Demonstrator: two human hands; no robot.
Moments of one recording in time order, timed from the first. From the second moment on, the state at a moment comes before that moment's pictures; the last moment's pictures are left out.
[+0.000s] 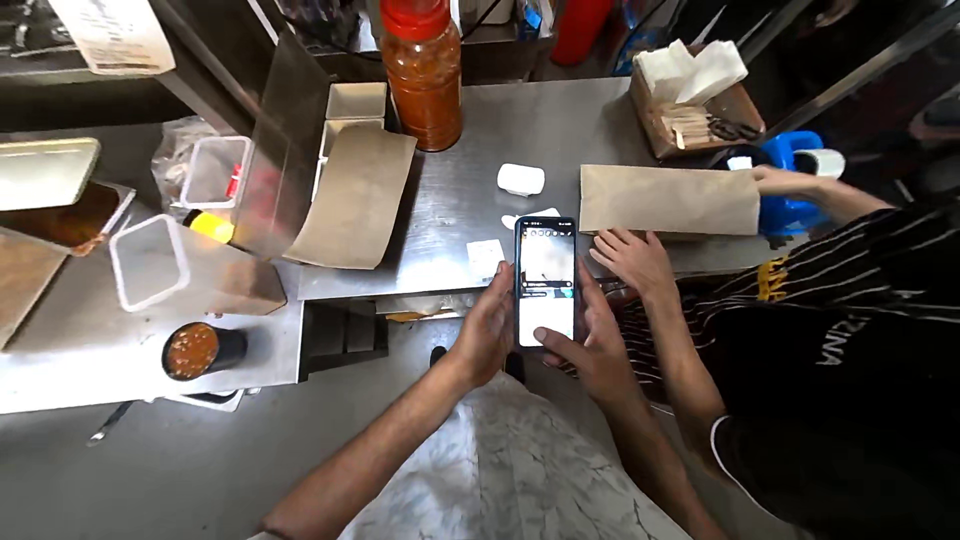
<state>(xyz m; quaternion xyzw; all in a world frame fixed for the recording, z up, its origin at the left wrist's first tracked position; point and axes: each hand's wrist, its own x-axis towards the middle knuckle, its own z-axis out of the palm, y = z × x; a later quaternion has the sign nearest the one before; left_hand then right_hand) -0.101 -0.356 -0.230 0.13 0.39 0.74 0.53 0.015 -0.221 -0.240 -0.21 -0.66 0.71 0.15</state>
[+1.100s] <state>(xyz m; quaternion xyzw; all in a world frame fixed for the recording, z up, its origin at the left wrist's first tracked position) -0.091 -0.367 -0.232 0.18 0.40 0.75 0.50 0.008 -0.240 -0.241 -0.23 -0.64 0.70 0.21</state>
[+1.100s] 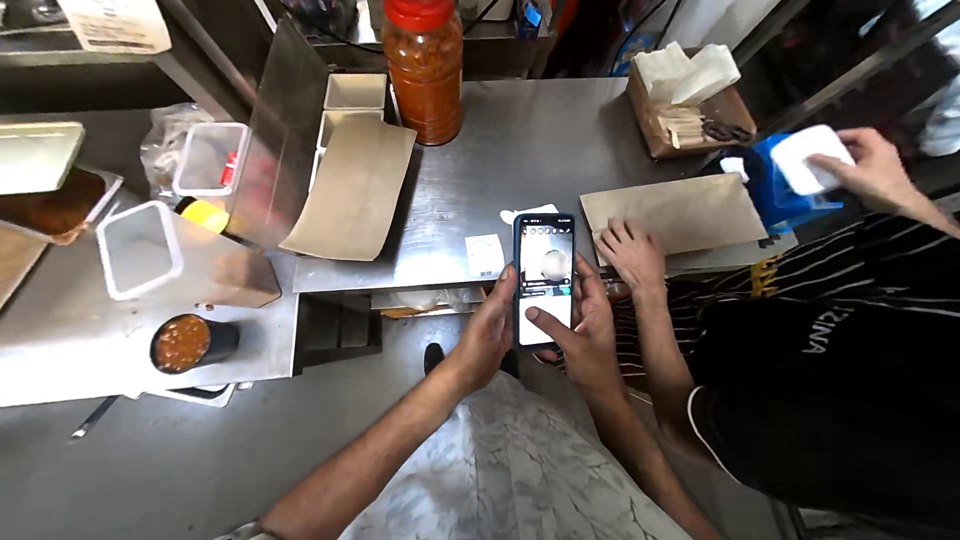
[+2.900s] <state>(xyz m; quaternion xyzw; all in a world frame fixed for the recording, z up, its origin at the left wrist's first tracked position) -0.088 -0.354 -0.238 0.18 0.35 0.73 0.56 0.036 -0.211 -0.240 -0.23 -0.60 0.74 0.20</state>
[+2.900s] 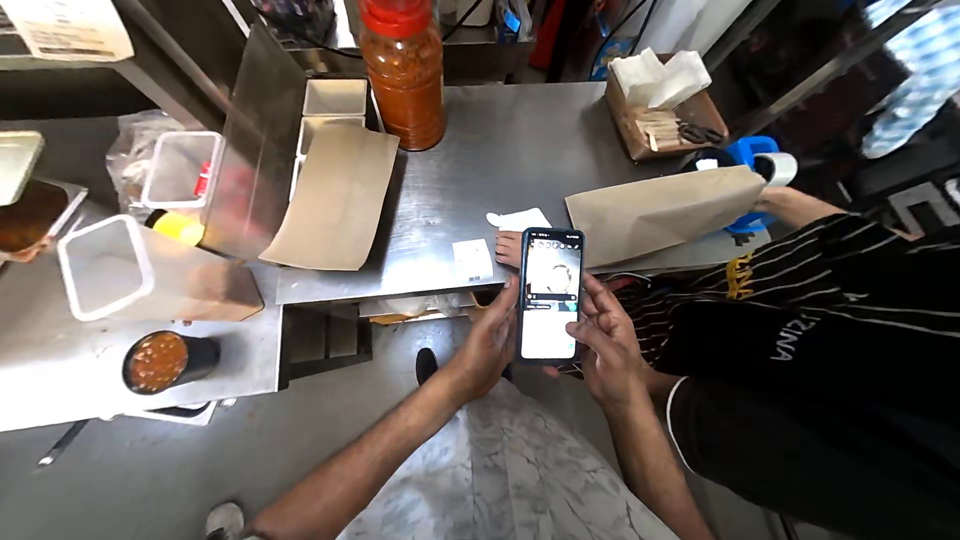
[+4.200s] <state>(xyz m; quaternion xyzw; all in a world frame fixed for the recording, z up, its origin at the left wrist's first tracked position) -0.089 -0.349 -0.243 0.19 0.35 0.72 0.57 0.033 -0.220 -0.241 -0.25 -0.59 0.73 0.24</state>
